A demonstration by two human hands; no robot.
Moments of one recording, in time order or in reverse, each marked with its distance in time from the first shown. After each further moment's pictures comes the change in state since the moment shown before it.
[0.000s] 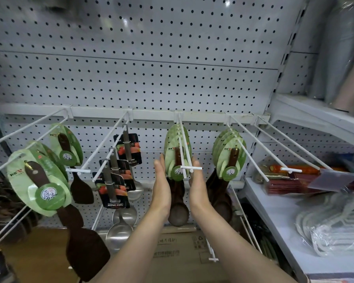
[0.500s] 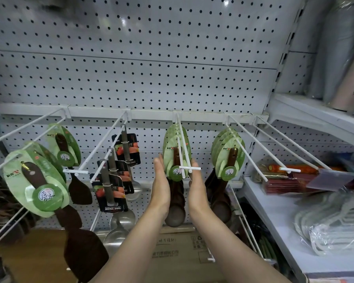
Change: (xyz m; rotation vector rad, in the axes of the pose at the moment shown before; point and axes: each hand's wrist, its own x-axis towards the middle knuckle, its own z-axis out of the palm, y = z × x) left_hand 0.003 0.006 0.004 0.025 -0.003 0.021; right_hand -0.003 0.011 0.000 -0.059 0.023 0.027
